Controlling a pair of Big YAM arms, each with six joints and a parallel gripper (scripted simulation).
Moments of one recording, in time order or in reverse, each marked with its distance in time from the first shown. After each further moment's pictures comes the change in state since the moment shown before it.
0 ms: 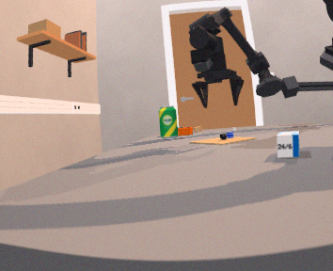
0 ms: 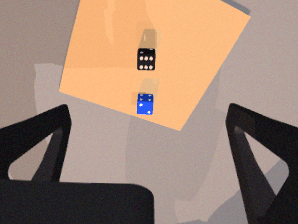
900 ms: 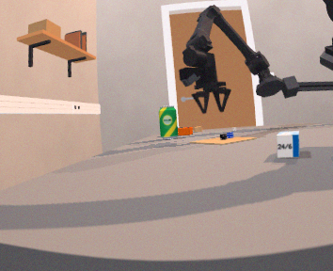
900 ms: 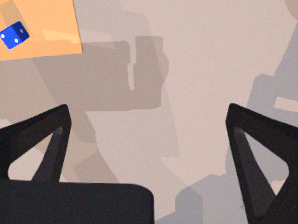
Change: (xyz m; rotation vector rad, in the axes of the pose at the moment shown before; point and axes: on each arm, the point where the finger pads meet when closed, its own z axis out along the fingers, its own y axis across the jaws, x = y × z) left arm 0.000 0.000 0.000 0.000 0.000 0.000; right arm 0.123 -0.085 0.014 -0.005 0.014 0.442
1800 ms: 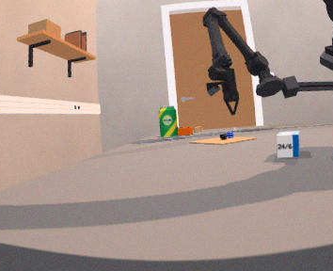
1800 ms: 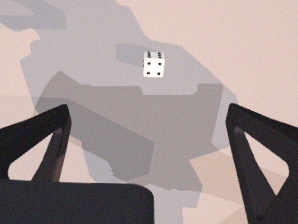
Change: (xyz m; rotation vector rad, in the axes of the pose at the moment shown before) left arm 0.000 0.000 0.000 0.000 0.000 0.000; right arm 0.245 -0.158 0.014 0.009 0.014 0.780
